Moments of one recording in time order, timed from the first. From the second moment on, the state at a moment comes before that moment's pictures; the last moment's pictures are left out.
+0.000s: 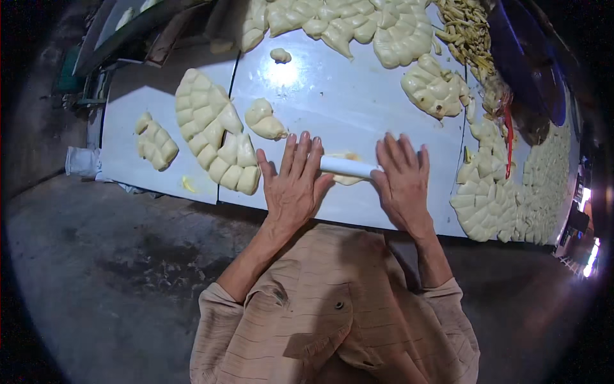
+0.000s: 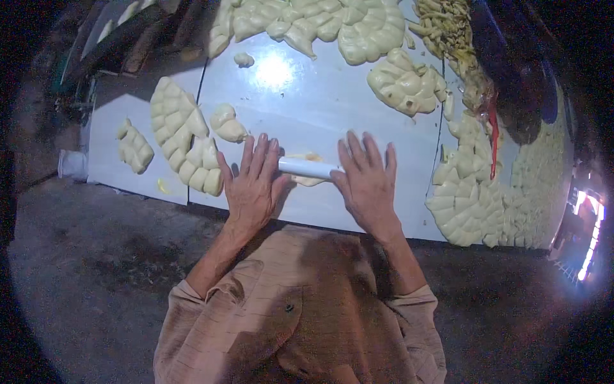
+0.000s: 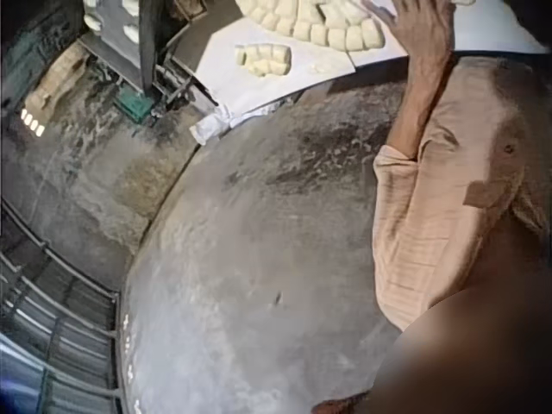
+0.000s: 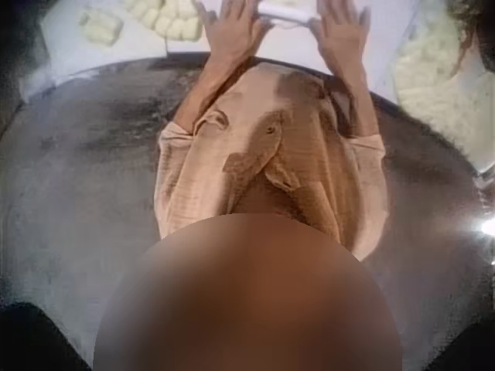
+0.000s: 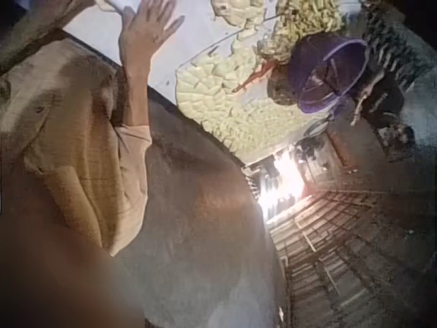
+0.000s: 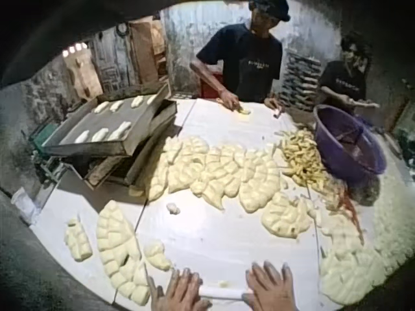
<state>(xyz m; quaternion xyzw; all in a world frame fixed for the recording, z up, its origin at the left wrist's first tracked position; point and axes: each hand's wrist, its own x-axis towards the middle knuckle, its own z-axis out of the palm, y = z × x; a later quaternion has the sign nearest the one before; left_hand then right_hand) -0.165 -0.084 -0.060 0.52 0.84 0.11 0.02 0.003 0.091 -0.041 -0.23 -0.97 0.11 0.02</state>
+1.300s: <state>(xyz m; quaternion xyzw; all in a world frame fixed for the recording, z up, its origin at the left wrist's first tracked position) -0.127 -0.105 -0.046 0.52 0.83 0.11 0.14 0.035 0.061 -0.049 -0.15 -0.97 0.18 0.04</state>
